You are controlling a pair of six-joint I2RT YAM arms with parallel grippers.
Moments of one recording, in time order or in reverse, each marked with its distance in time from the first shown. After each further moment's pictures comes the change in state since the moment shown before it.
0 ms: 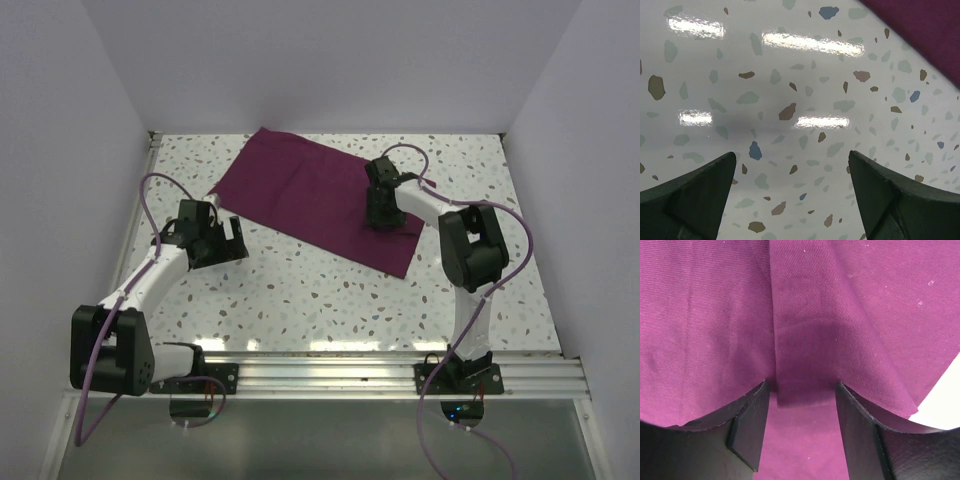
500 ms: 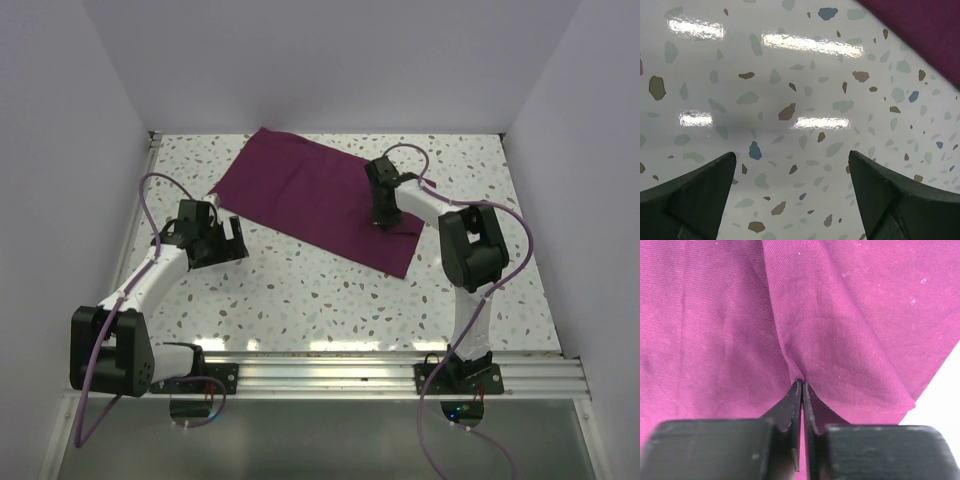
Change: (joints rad) left arm -0.001 -0.007 0.000 0.000 0.000 0.000; right arm 0.002 0.002 0.002 -0.006 0.020 0.006
